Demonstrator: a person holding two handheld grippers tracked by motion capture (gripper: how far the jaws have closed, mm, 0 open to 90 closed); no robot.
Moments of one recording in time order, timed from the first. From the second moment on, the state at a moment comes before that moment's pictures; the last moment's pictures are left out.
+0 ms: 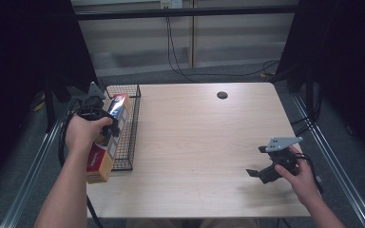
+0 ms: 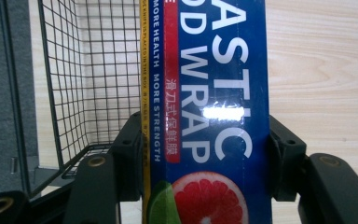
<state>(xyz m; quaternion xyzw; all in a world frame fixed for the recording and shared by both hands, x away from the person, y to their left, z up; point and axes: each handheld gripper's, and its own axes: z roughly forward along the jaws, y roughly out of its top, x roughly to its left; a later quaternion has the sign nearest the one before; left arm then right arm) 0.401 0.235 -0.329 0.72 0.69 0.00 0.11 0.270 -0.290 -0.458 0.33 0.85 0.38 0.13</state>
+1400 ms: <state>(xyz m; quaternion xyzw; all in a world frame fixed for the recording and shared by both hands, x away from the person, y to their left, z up) 0.422 0.250 -0.368 0.70 0.71 0.00 0.09 0.270 -0.289 -0.459 0.33 0.86 0.38 0.12</state>
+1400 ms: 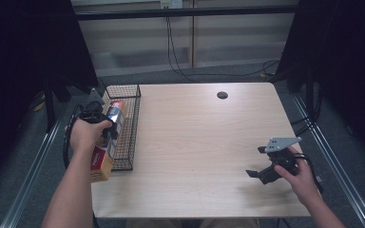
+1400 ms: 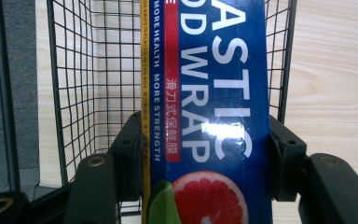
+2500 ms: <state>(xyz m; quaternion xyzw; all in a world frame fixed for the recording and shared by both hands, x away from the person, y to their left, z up) 0.431 0.249 -0.387 0.70 0.71 0.01 0.07 0.273 -0.286 -0.460 0.32 0.86 0.38 0.12</state>
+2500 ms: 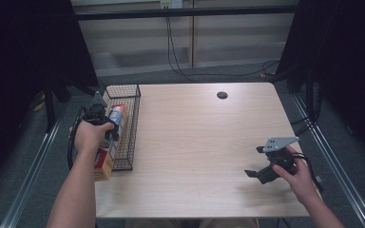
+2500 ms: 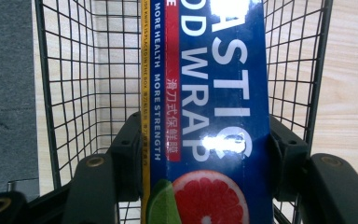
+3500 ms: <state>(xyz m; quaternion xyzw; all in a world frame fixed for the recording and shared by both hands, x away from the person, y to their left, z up) 0.434 0.242 -0.390 0.71 0.70 0.03 0.07 0.273 -0.285 -0.460 0.32 0.86 0.38 0.12</state>
